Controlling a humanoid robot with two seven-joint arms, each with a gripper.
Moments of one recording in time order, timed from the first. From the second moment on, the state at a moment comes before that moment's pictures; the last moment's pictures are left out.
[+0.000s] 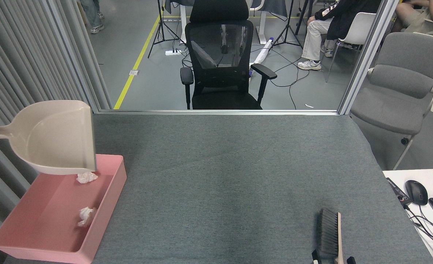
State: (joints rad) left arm -0.37 0.56 0.38 -1.22 0.06 -0.10 -0.52; right arm 0.41 0.03 -0.07 -1.72 1.26 -0.06 -0.14
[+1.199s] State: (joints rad) left arm -0.10 -0.10 0.09 -1.29 -0.39 -0.30 -0.37; right arm 0.42 0.03 -0.08 -1.72 1.24 -0.05 -0.14
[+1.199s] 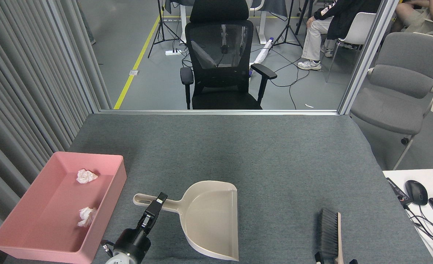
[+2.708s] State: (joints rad) left arm -0.23 -0.05 0.11 -1.04 -0.46 -0.31 -0.29; right arm 0.44 0.02 -0.10 -1.73 1.23 -0.06 -0.14
